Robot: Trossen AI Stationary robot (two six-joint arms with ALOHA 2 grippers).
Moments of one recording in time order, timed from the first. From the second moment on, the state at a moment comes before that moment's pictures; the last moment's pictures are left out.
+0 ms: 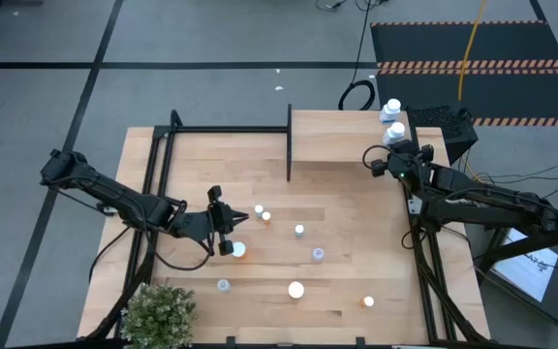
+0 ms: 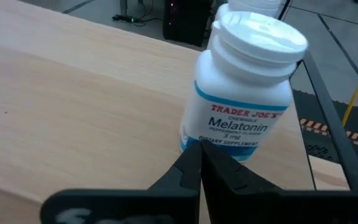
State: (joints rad) left arm -0.37 1.17 0.72 -0.12 -0.58 -0.20; right arm -0.39 0.64 0.47 -0.56 0.86 0.44
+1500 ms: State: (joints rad) left arm -0.37 1.17 0.72 -0.12 -0.58 -0.20; right arm -0.43 0.71 0.47 -0.45 0.89 0.39
